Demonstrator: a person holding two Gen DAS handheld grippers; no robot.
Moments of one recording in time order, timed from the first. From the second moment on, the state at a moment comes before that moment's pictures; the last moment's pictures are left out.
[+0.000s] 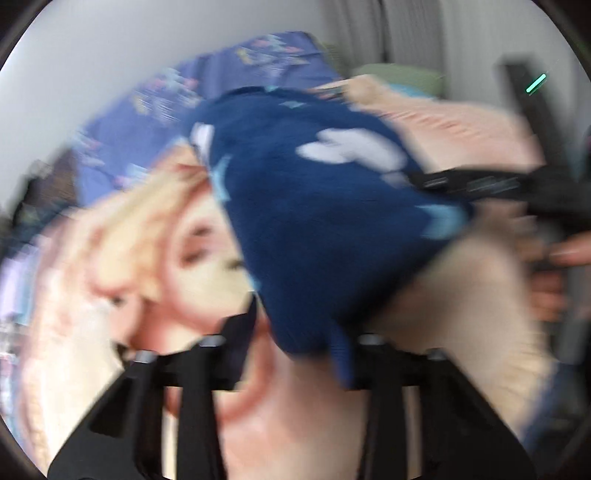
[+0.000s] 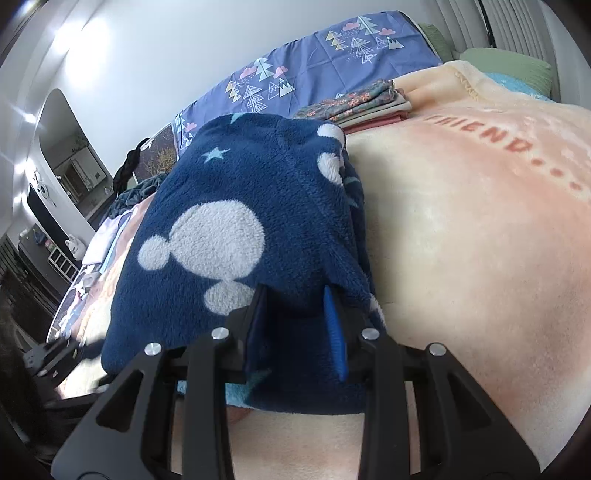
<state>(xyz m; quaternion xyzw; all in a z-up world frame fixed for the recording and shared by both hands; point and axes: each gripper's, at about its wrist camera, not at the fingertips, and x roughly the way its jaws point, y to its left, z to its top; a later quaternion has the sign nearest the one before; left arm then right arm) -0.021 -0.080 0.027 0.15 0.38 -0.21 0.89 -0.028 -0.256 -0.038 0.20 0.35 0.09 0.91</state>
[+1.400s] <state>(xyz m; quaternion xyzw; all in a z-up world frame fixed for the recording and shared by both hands) 0.232 -0.091 0.026 0.04 0.37 -0.20 0.90 0.088 -0.240 -0.016 0.11 0.40 0.07 0.91</state>
